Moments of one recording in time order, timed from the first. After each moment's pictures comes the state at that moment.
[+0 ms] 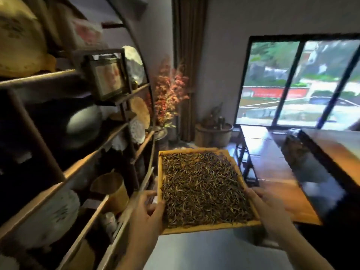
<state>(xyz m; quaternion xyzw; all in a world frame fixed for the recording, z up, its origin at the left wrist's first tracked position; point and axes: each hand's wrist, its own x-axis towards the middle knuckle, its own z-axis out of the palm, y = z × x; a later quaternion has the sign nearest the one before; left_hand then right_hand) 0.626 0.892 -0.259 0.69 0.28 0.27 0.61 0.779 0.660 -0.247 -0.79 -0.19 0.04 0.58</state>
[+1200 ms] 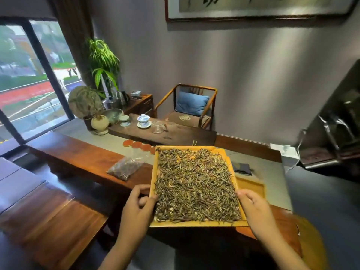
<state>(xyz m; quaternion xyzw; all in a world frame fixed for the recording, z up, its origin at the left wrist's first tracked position) 0.942 0.243 -0.302 0.76 -0.28 -0.15 0.57 0.732 0.047 -0.306 -0.73 0.38 -0.32 0.47</state>
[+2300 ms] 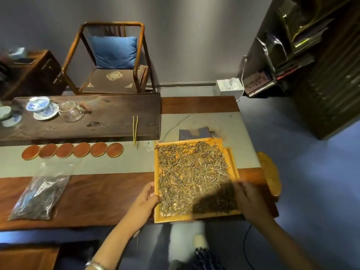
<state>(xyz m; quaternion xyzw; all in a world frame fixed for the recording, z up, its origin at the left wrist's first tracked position) 1.011 0.009 -0.445 0.63 -0.34 -0.57 0.40 0.716 -0.082 -0.428 -0.66 0.55 -0.28 0.43</state>
